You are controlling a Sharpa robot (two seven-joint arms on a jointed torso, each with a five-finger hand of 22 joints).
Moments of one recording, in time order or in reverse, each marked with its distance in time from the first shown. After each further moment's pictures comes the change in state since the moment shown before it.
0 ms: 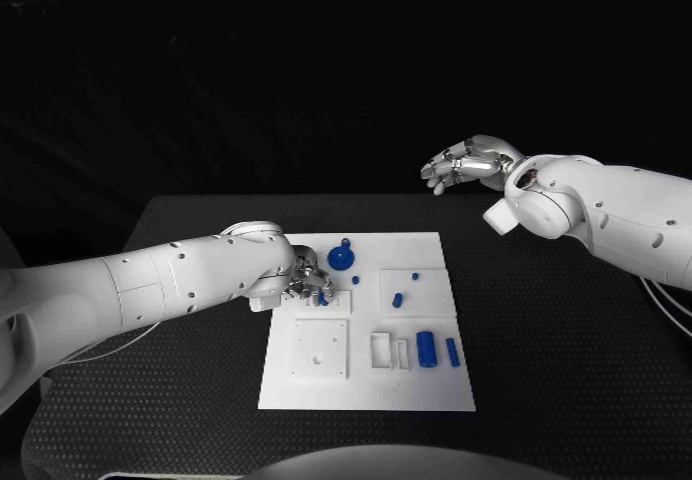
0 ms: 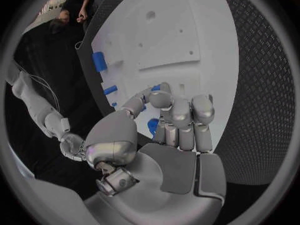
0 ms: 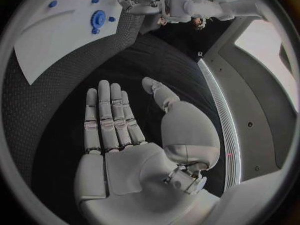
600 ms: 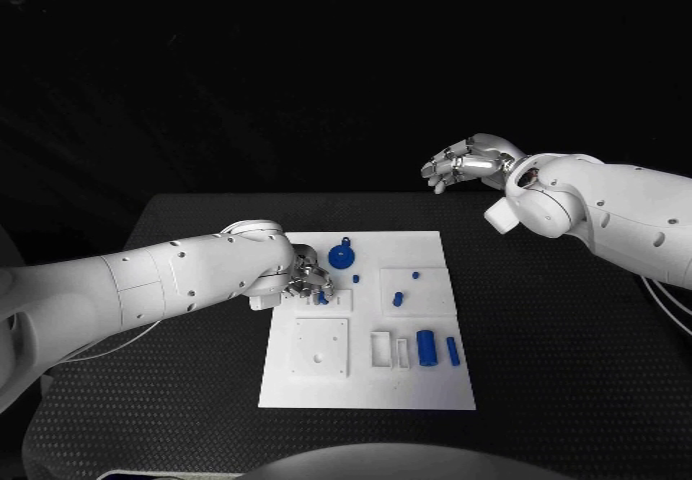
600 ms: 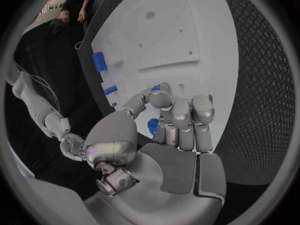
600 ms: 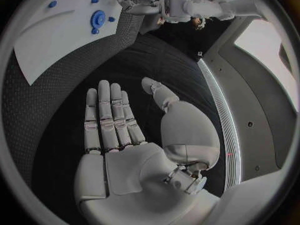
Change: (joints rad) left arm -0.001 -0.001 0.001 -0.002 -0.002 0.003 0.004; left_hand -0.004 0.004 0.005 0.000 -0.004 -0.002 -0.002 0.000 -0.002 0.000 0.000 0.000 -0.002 0.000 0.000 0.000 0.000 0.001 0.000 0.000 0.000 0.000; right arm 0.000 -0.002 0.000 0.002 0.003 0.000 0.000; right_hand 0.004 0.004 0.000 0.000 0.008 0.000 0.000 0.000 0.000 0.000 0.000 0.000 0.000 0.000 0.000 0.000 0.000 0.000 0.000 0.000 0.000 0.001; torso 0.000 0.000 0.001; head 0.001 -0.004
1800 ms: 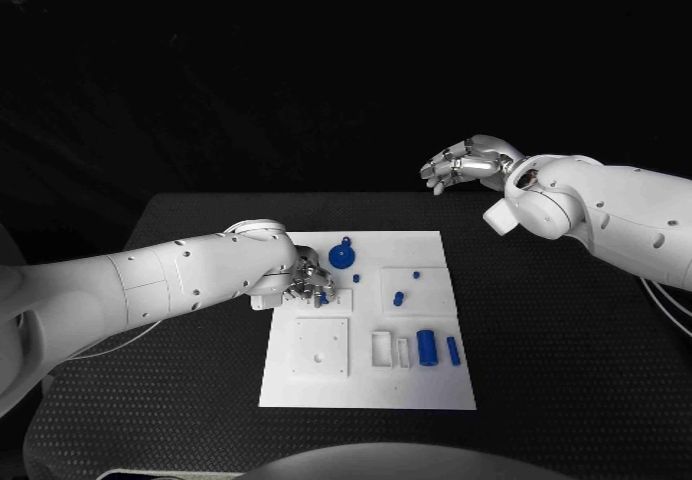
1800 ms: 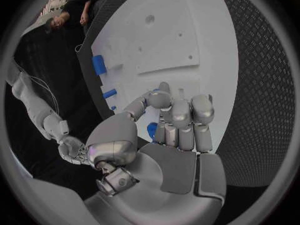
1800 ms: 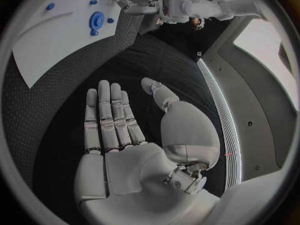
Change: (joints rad) left arm -0.003 0.014 -0.001 -0.017 0.002 0.035 -0.007; left_hand -0.067 0.031 0.067 0.020 -0.175 0.002 0.001 0.047 -0.047 -0.004 -0.004 0.017 -0.023 0.002 -0.005 0.009 -0.016 0.005 0.000 0.000 0.000 0.000; right arm -0.003 0.001 0.000 0.007 0.002 0.000 0.000; right_hand 0.000 0.000 0.000 0.000 0.013 0.000 0.000 0.000 -0.001 0.004 -0.004 0.000 -0.001 0.000 0.000 0.000 0.000 0.000 -0.004 -0.004 0.000 0.000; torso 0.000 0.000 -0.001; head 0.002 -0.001
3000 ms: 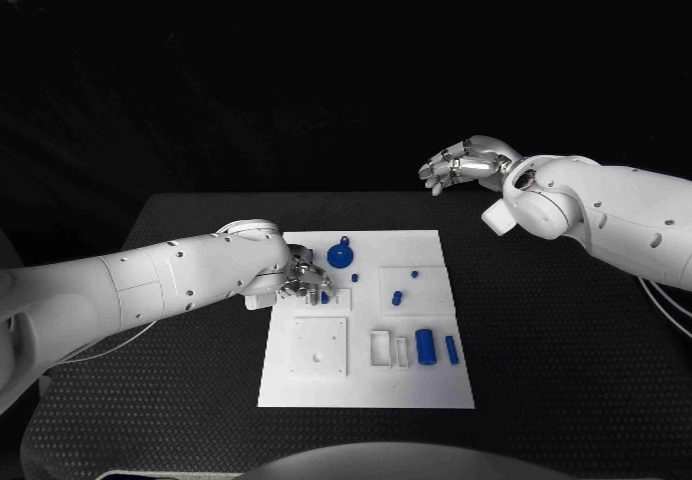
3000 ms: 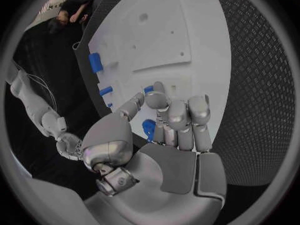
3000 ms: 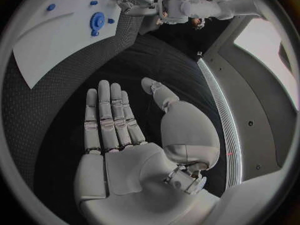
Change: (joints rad) left arm -0.002 -0.012 0.000 -0.008 -0.002 -0.020 -0.002; left_hand -0.064 -0.203 -0.066 0.139 -0.295 0.029 -0.049 0.057 -0.066 -0.010 -0.010 0.018 -0.032 0.019 -0.037 0.008 -0.018 0.060 -0.016 0.004 0.000 -0.005; right arm -0.004 -0.003 0.000 0.001 0.004 0.000 0.000; right_hand 0.000 0.000 0.000 0.000 0.000 0.000 0.000 0.000 -0.001 0.000 0.000 0.000 -0.001 -0.003 0.003 0.000 -0.001 0.000 -0.004 0.004 0.000 0.001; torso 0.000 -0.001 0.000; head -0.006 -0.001
